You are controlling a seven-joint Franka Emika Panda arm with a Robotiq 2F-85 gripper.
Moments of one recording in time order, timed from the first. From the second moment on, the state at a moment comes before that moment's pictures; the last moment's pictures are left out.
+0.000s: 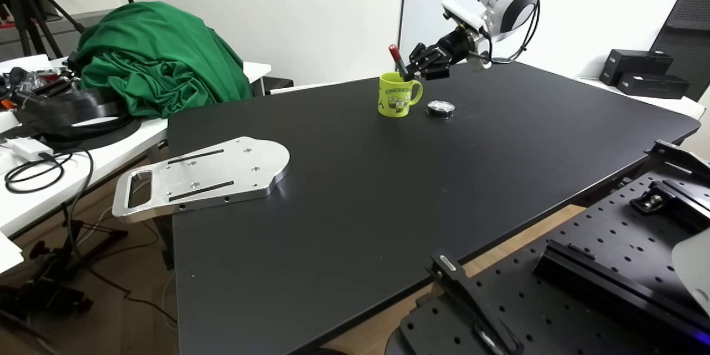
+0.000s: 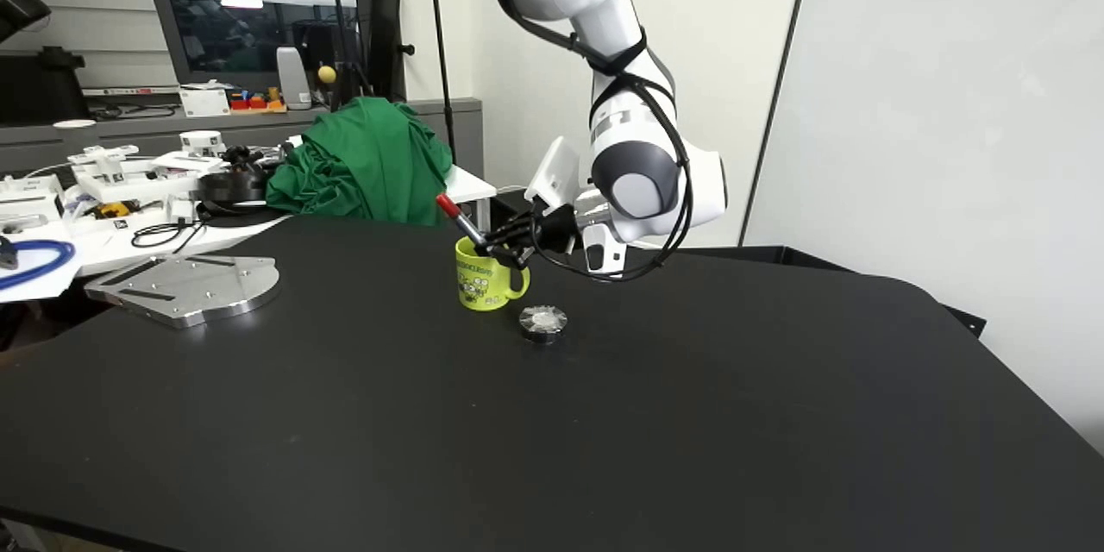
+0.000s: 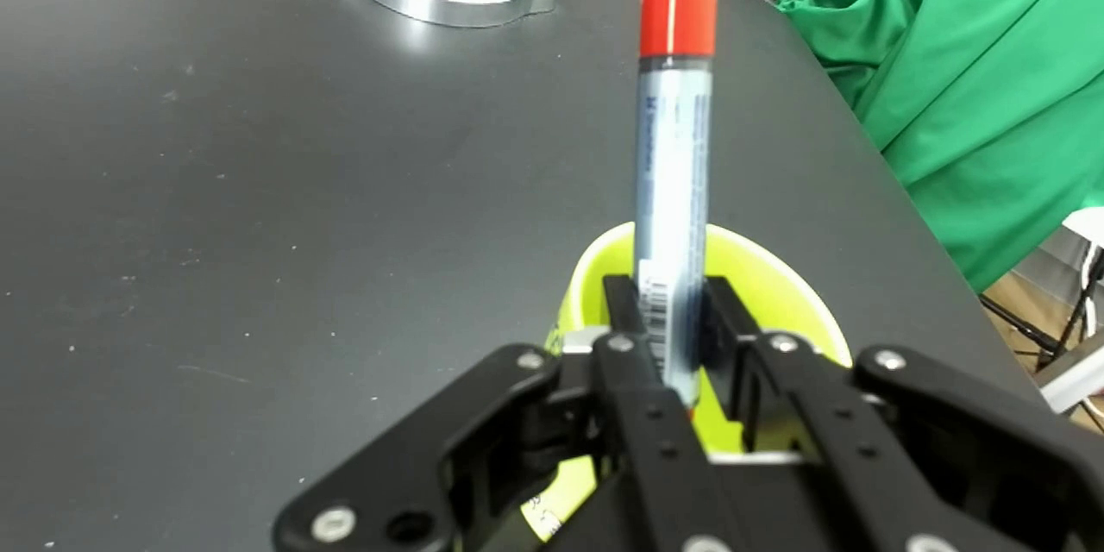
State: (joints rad) arm -0.33 0.98 -0.14 -1.51 1.20 1.70 0.34
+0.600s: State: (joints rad) arm -0.33 0.98 -0.14 -1.51 1.21 1.70 0.33
